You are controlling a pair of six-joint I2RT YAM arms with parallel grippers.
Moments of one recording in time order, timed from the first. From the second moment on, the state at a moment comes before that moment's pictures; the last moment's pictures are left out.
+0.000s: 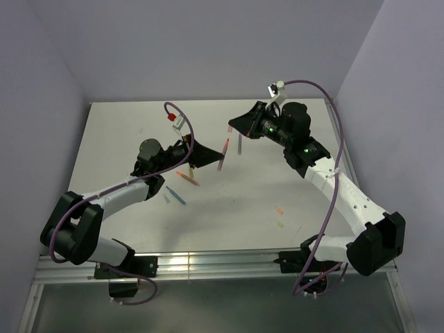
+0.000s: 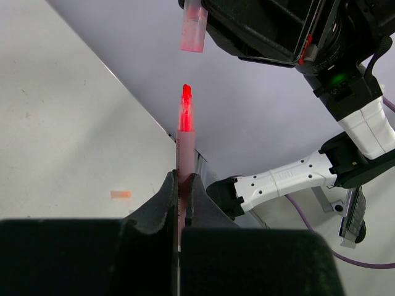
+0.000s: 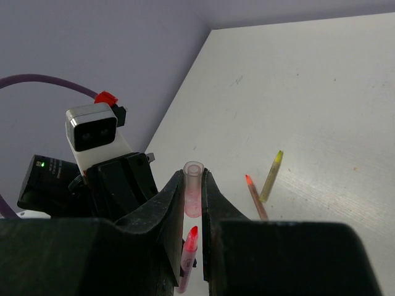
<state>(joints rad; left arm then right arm) -0.52 1.42 0.71 0.90 0.75 -1.02 0.44 1.25 1.14 -0.01 -0.34 0.66</state>
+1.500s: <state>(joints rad) -0.50 1.41 0.71 0.88 0.75 -1.01 0.48 1.25 1.14 -0.03 -0.33 0.65</state>
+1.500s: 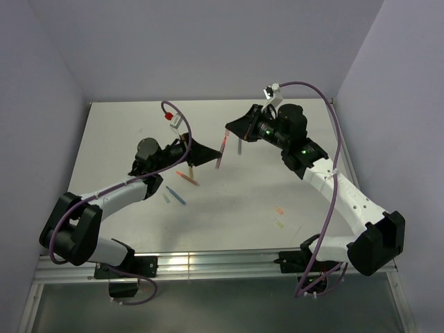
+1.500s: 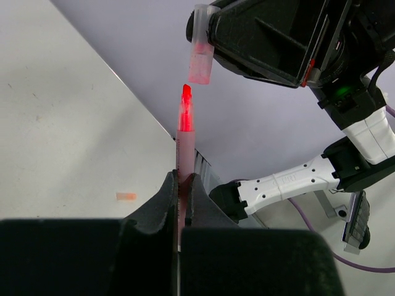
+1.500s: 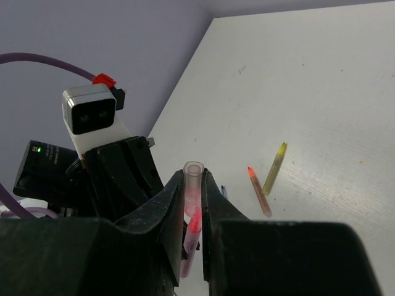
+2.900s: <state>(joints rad) -0.49 1.41 0.71 0.89 0.76 -1.03 0.49 1.29 1.14 -0.03 -0.31 0.65</state>
